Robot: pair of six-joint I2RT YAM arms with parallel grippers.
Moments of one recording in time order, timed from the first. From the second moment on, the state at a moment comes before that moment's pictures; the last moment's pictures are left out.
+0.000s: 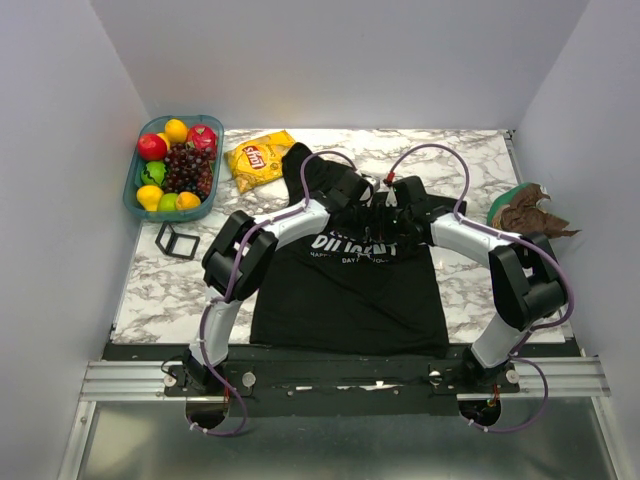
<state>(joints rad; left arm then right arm) -0.72 2.12 1.58 -0.35 0.17 -0.35 0.44 1.69 1.02 -0.19 -0.13 0.32</state>
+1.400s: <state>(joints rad) -0.71 2.11 1.50 -0.22 0.22 -0.42 0.44 1.79 1.00 -0.11 -0.22 0.26</state>
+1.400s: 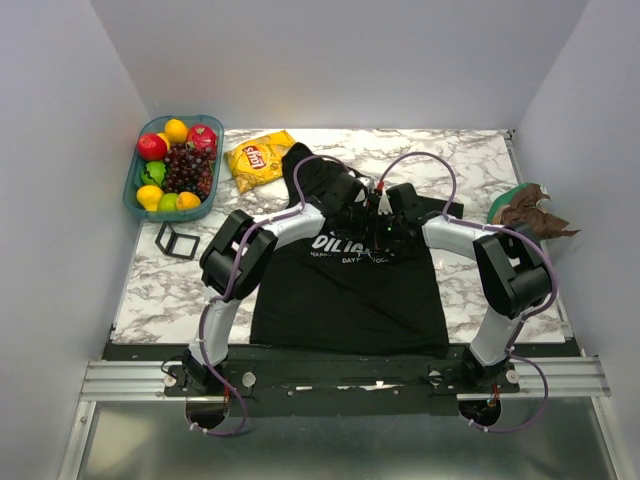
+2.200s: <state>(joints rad) -0.69 1.98 1.34 -0.07 0.34 -0.38 0.44 1.80 1.00 -0.11 -0.20 0.28</state>
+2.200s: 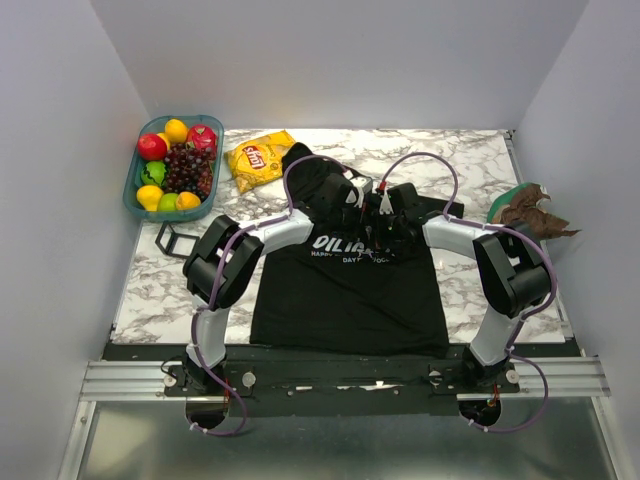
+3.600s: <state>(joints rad) -0.60 1.95 1.42 -0.19 0.63 -0.25 0.27 1.38 0.77 -0.07 -0.32 0.25</state>
